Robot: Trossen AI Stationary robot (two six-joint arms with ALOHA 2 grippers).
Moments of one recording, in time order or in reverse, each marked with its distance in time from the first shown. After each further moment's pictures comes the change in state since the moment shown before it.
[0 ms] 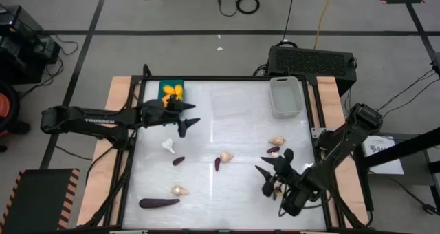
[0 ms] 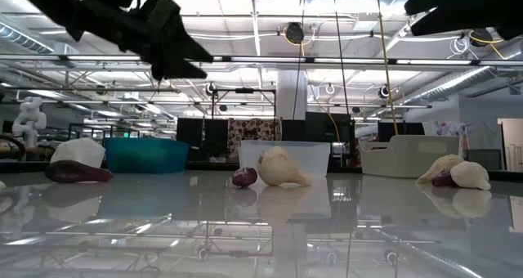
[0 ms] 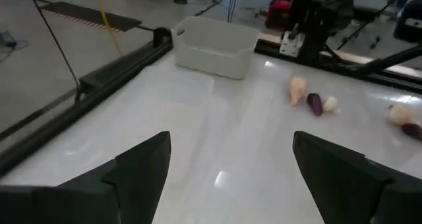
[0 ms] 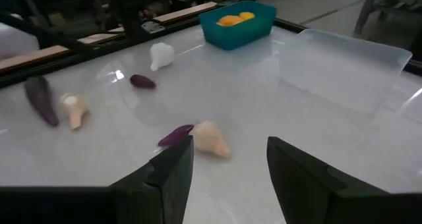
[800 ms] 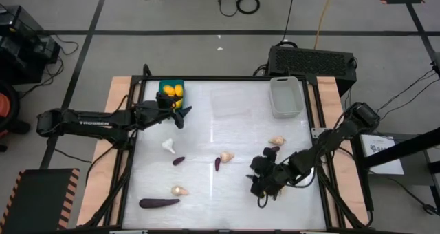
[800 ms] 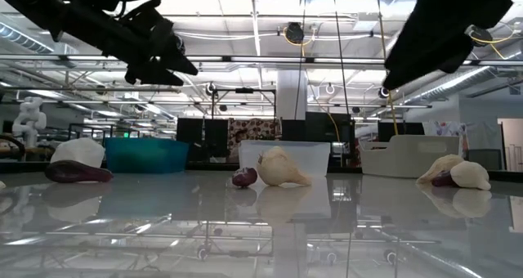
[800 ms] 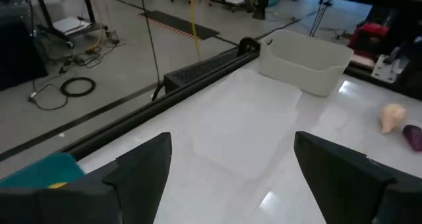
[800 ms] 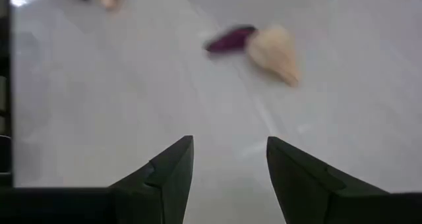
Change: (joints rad) left arm 0.003 -0.115 -0.071 -0.035 -0.311 -0.075; right arm -0.254 0.009 0.000 0.233 -0.671 -0.432
